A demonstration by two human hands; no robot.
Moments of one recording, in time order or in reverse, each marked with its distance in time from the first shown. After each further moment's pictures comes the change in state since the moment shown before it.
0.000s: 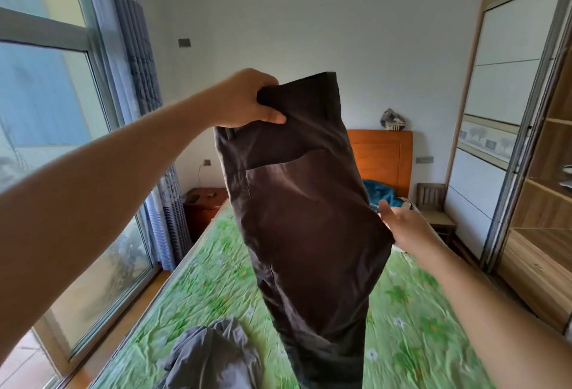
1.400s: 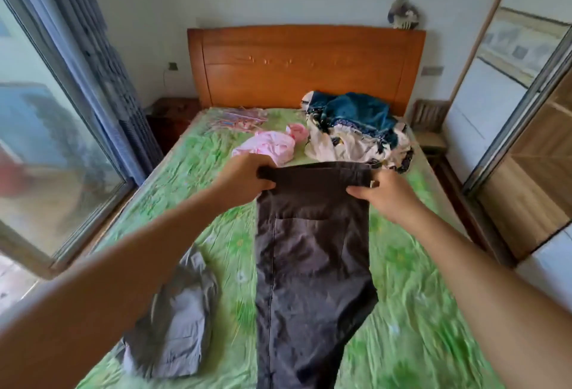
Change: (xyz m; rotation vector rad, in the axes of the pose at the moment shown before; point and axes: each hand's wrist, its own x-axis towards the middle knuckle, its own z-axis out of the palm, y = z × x) left_hand 0.019 -0.030 0.375 -0.296 -0.214 -0.447; right_hand 0.115 0.168 0.023 -0.076 -0.232 0.145
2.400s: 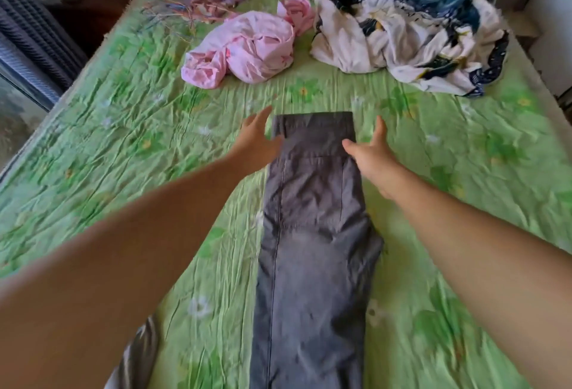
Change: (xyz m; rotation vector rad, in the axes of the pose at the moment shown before) left_hand 0.325 -0.330 0.396 -0.124 -0.131 -0.302; right_hand 0.369 0.303 0.341 0.297 -0.114 0.436
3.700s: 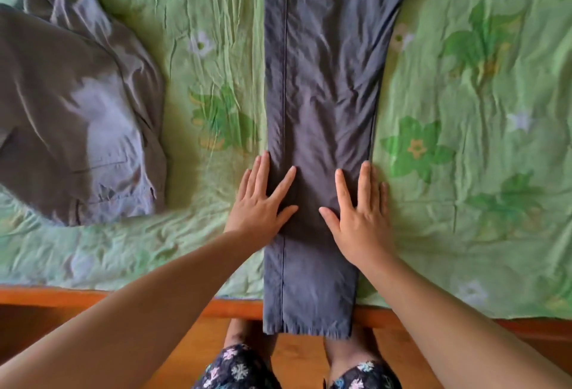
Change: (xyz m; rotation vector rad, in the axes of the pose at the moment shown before) left_hand -0.544 -0.193 0.210 0.478 -0.346 0.159; right_hand -0.470 0.380 0.145 -1.026 -0.020 -0.319
